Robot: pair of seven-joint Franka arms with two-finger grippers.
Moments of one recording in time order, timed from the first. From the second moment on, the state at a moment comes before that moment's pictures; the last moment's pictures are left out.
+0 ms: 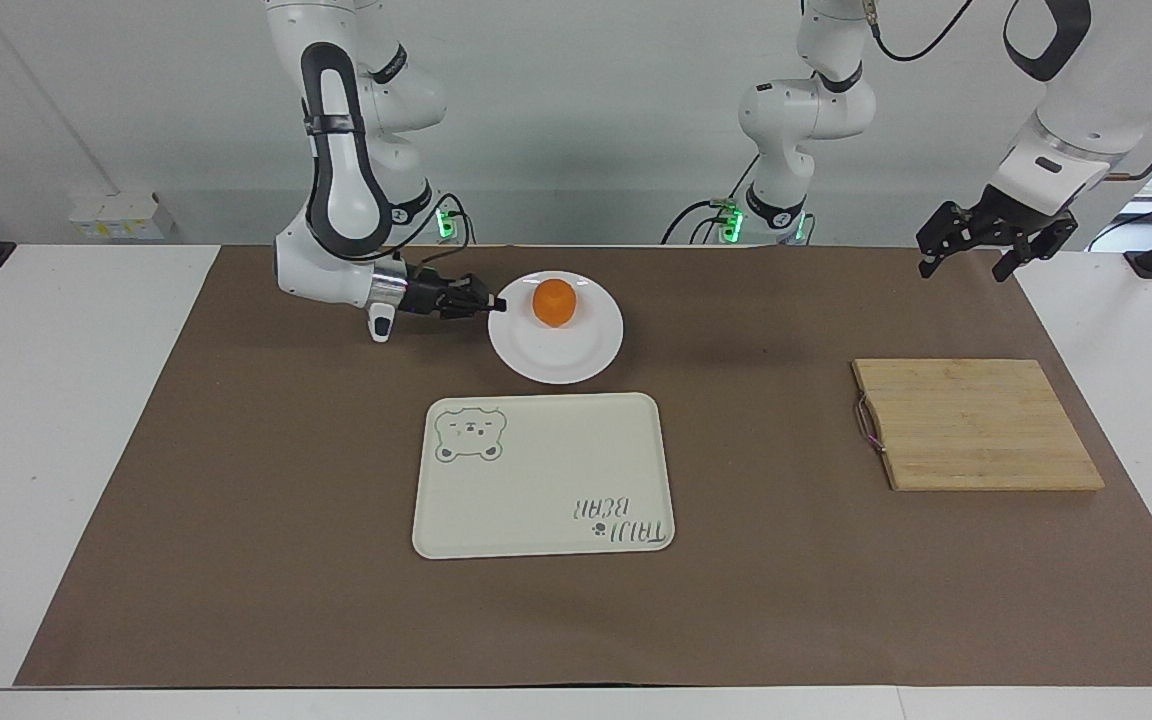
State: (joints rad) left arm -0.01 -0.02 0.00 -1.59 -0.02 1.54 0.10; right arm 0.20 -0.03 -0.13 -2.49 1.16 1.90 -0.59
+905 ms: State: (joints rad) left arm -0.01 -0.02 0.00 -1.59 -0.02 1.54 0.10; right arm 0.21 0.36 -0.13 -1.95 1.28 1.91 -0.47
